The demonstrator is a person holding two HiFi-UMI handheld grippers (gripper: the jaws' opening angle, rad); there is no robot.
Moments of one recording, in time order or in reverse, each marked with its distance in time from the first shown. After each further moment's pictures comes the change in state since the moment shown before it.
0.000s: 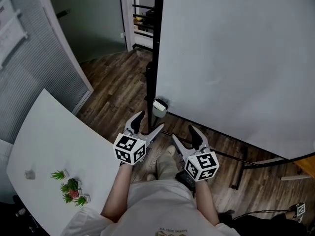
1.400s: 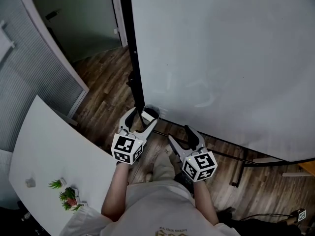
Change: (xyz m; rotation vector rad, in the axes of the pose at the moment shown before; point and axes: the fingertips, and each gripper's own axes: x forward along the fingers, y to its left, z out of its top) left arm 0.071 0.033 0.002 0.167 0.031 0.079; right arm 0.036 -0.058 -0.008 0.082 0.023 0.023
